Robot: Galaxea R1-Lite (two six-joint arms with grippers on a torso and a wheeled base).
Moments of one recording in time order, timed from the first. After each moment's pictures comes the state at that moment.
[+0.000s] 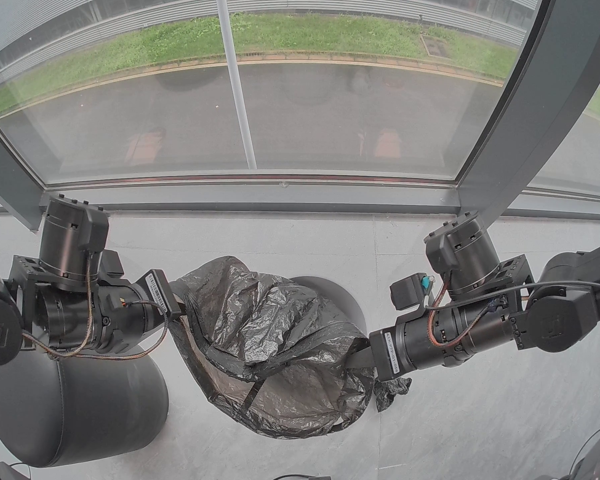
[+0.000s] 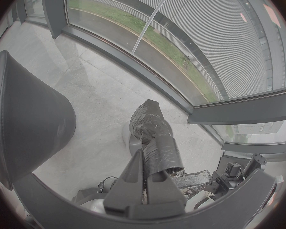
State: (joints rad) left arm -0.48 1.49 -0.83 0.00 0.04 -0.82; right arm 0.69 1.79 -0.97 -0.06 0.35 0.38
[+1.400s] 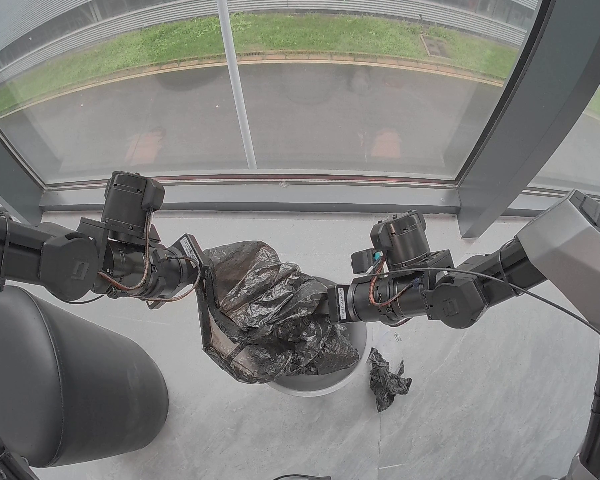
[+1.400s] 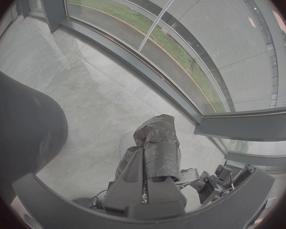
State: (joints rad) left arm -0.35 1.83 -1.11 -0.04 -0.04 -0.80; right arm 0.58 2.20 -1.26 -0.31 0.34 0.37
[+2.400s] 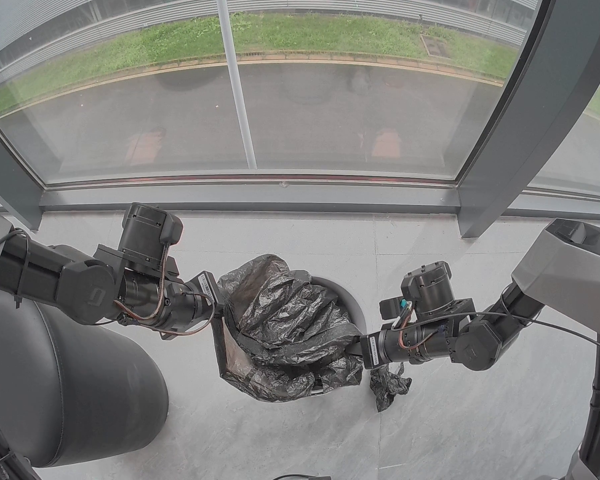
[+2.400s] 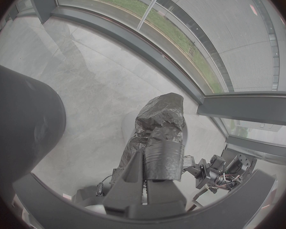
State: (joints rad) left arm -0.39 1.87 -1.02 -0.04 -0.13 -0.76; right arm 0.51 2.22 -0.92 -0.59 0.33 0.24
